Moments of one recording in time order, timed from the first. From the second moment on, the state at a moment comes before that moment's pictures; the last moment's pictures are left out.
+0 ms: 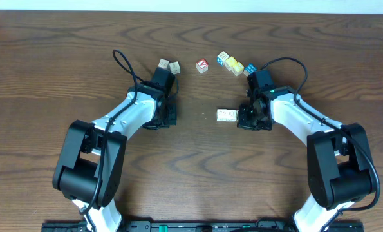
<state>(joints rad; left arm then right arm) -0.36 1.88 1.14 -0.68 0.05 -0.40 0.28 1.86 1.09 -0.66 -0.14 0.44</state>
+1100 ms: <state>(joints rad) -0.36 1.88 1.14 -0.68 0.05 -0.40 0.30 1.86 1.09 -0.64 -0.26 0.44</state>
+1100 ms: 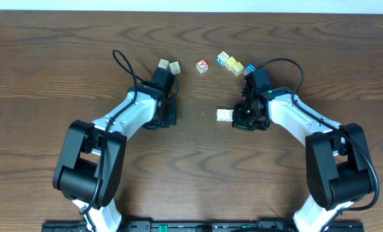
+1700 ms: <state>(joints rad) -0.36 1.88 1.14 -0.67 0.05 -0.40 0.35 1.86 1.12 -0.65 -0.25 0.41</state>
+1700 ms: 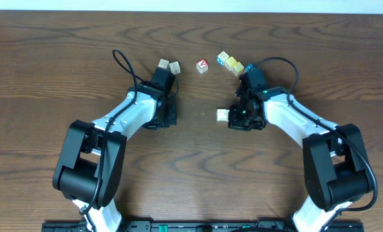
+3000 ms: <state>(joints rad) -0.36 1.88 1.14 -0.66 0.04 -0.40 0.30 1.80 1.37 -0.86 -0.02 0.39</state>
